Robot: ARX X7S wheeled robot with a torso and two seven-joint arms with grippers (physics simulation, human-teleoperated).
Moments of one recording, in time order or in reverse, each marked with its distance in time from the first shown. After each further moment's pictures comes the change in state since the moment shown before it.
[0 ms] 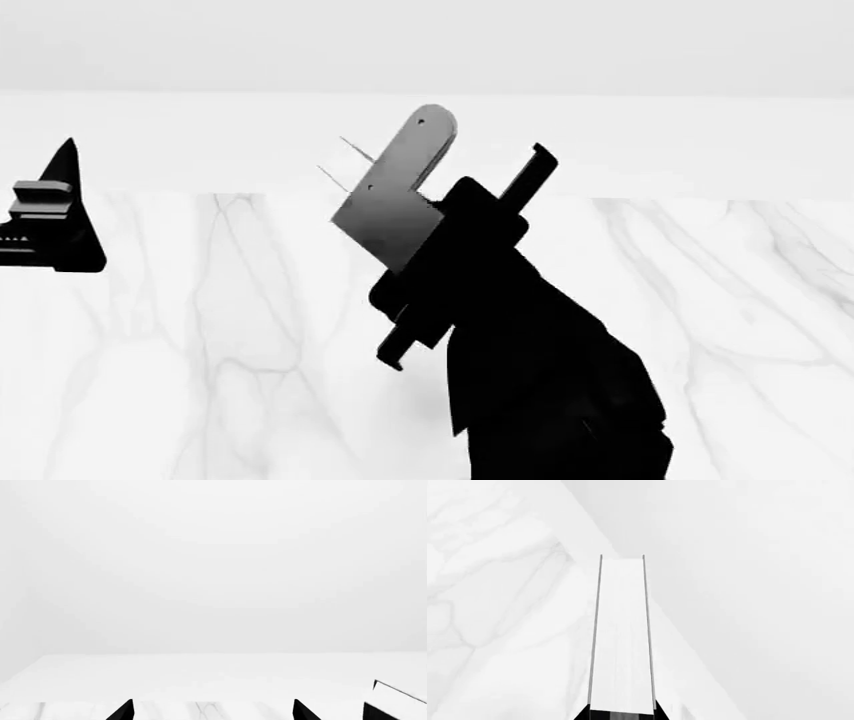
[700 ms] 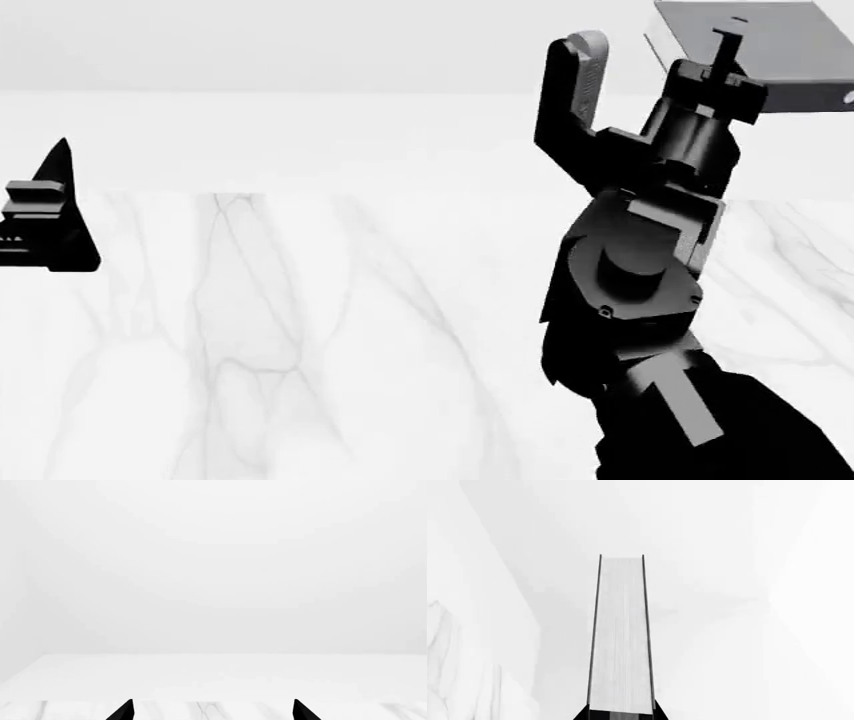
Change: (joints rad) left arm 0.006 -0.009 -0.009 -0.004 -0.015 0.010 -0.009; right arm 0.333 -0.121 -0.340 0.963 -0.303 -0.123 0.462
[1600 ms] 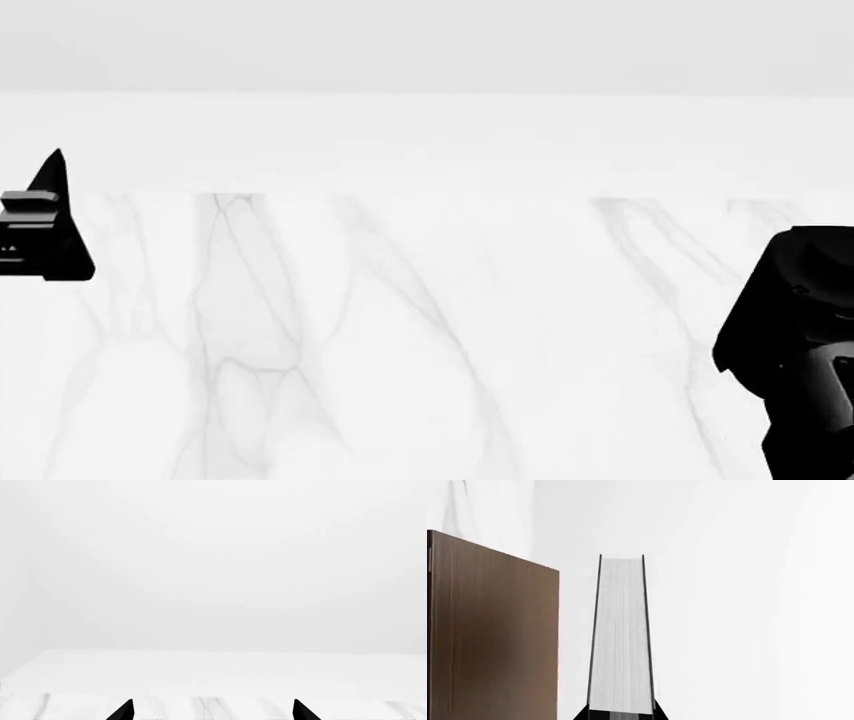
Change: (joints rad) left arm 0.030 -0.014 -0.011 -0.014 -0.014 0.032 -0.003; right arm 0.076 0.176 -0.368 0.210 0.462 0.445 0.004
